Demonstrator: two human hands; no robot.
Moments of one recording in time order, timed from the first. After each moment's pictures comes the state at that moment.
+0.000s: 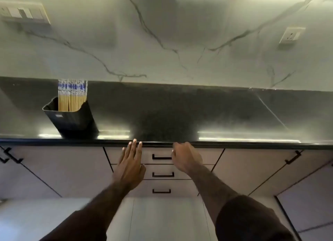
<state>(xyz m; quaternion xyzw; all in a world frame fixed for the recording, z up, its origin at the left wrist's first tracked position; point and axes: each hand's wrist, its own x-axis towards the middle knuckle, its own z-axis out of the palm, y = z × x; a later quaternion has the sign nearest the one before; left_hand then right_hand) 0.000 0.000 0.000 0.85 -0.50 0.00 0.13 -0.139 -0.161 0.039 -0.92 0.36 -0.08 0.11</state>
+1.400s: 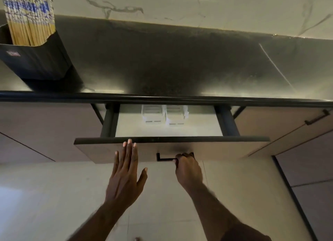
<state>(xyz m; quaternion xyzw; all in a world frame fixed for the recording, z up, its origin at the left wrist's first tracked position) -0.021 0.070 -0.153 0.84 -0.51 -0.03 0.18 -0.161 -0.087 -0.164 -0.88 0.45 -0.03 0.18</state>
